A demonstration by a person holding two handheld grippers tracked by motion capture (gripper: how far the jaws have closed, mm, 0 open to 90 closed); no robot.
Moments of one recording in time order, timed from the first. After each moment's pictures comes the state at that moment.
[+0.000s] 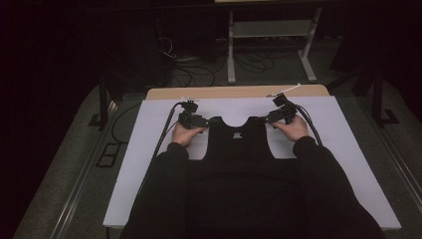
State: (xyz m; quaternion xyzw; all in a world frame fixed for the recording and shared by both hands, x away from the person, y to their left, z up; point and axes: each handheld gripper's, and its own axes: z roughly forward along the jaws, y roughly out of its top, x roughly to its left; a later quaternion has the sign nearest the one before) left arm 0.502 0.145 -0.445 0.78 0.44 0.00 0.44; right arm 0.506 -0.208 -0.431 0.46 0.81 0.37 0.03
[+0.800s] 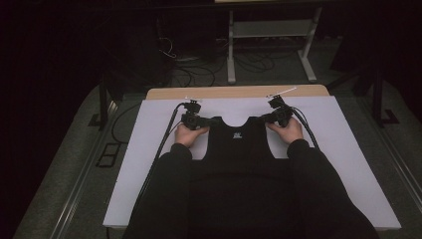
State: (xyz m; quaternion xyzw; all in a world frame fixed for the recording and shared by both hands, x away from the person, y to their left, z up) left arm 0.503 0.134 -0.447 0.78 0.46 -0.01 0.42; right arm 0.506 -0.196 -0.439 0.49 0.80 0.35 0.06
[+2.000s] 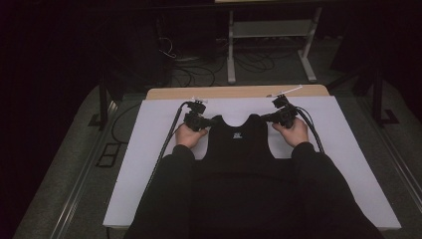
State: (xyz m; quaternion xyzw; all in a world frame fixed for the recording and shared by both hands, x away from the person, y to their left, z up) left arm 0.483 0.118 -0.427 0.81 0.44 0.04 0.39; right arm 0.482 -0.202 -0.416 0.47 0.79 0.37 0.06
